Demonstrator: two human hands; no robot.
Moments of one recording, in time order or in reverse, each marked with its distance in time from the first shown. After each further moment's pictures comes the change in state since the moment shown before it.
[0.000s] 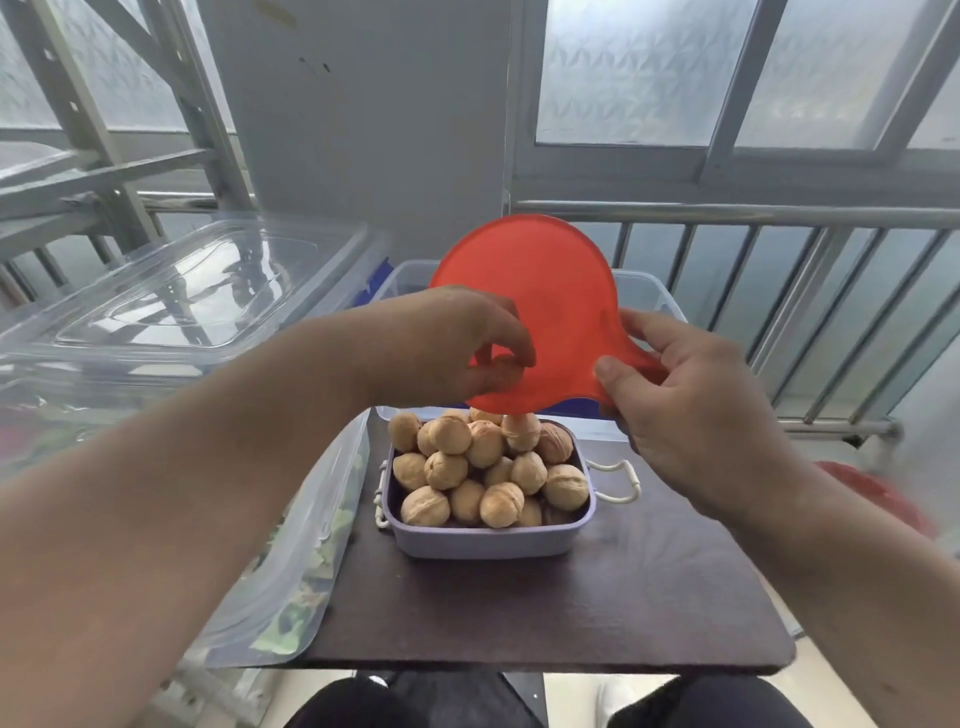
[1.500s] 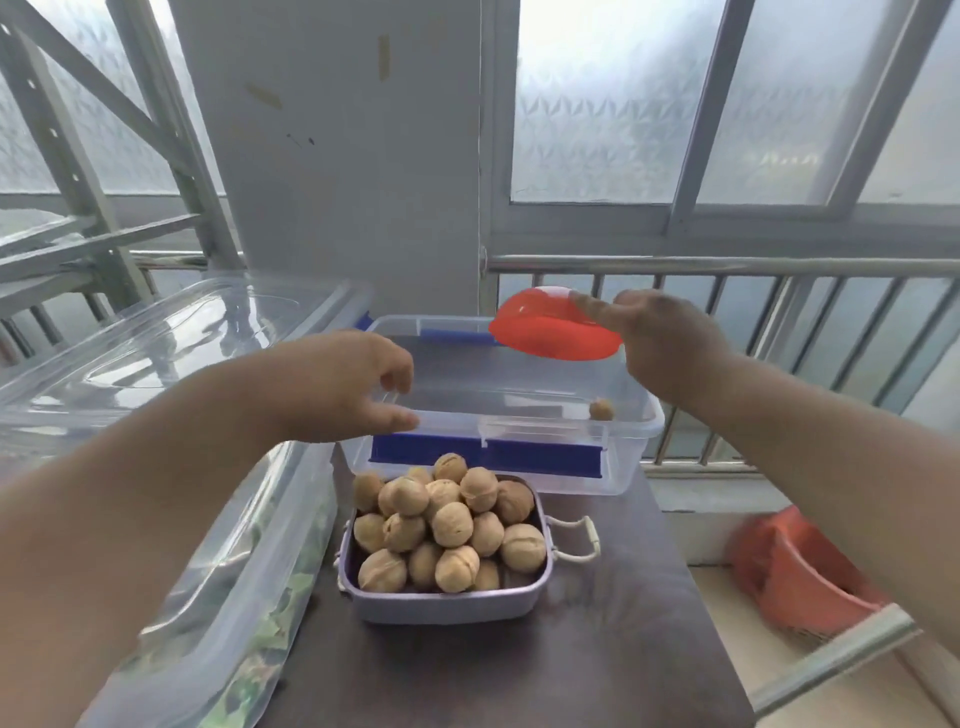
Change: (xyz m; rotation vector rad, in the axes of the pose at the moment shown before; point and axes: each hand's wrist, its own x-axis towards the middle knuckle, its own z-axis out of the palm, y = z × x) left_hand -0.016 -0.017 -0.032 0.167 -0.132 -0.396; right_hand 0.138 0.041 -0.058 -1.073 -0.163 -0.352
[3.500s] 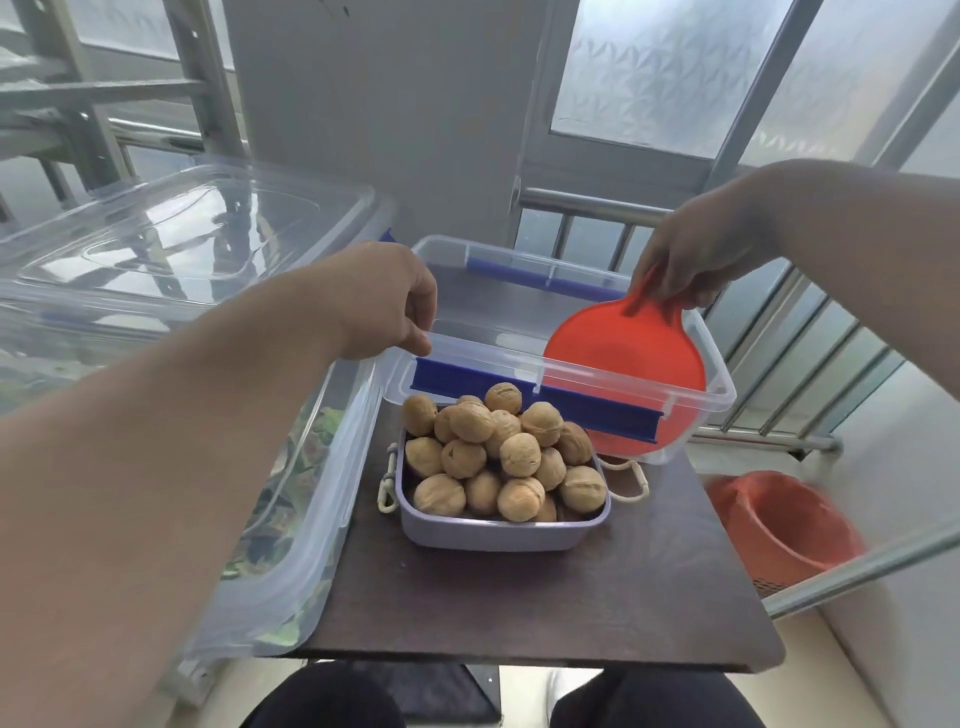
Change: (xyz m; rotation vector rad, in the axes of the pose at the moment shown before) left_hand 0.010 -0.043 0.036 -0.290 0.109 -0.144; right_hand 0.080 0.018 -0.005 0.452 -0.761 0.033
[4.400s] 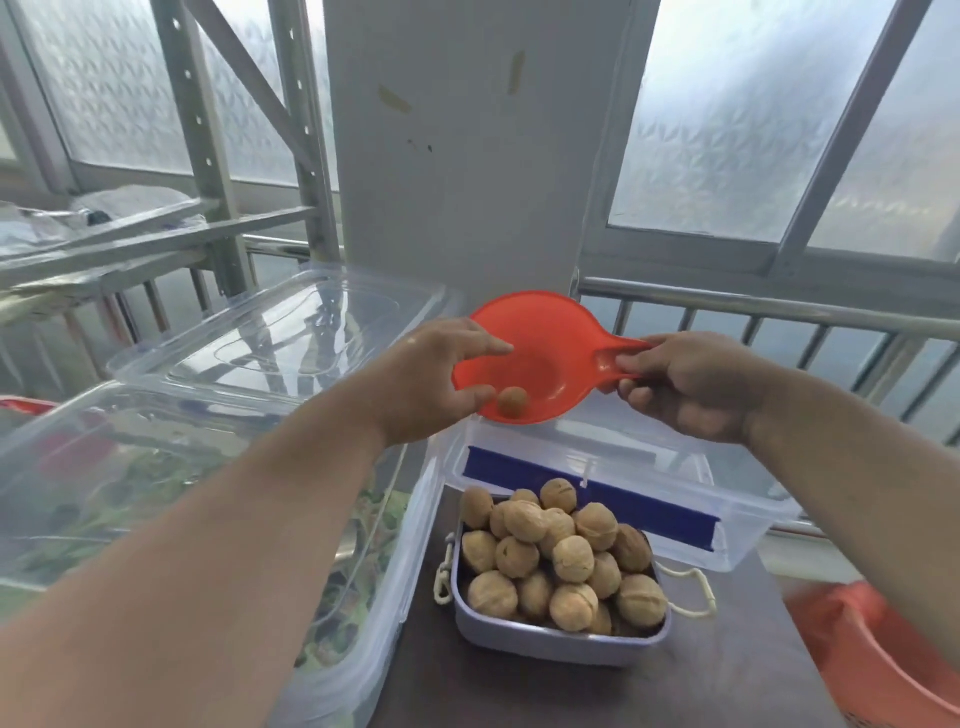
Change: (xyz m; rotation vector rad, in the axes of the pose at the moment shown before) left_hand -0.009 -0.009 -0.010 -0.152 0.234 0.220; right_hand -0.019 -0.092 0.058 1.261 0.256 0.103
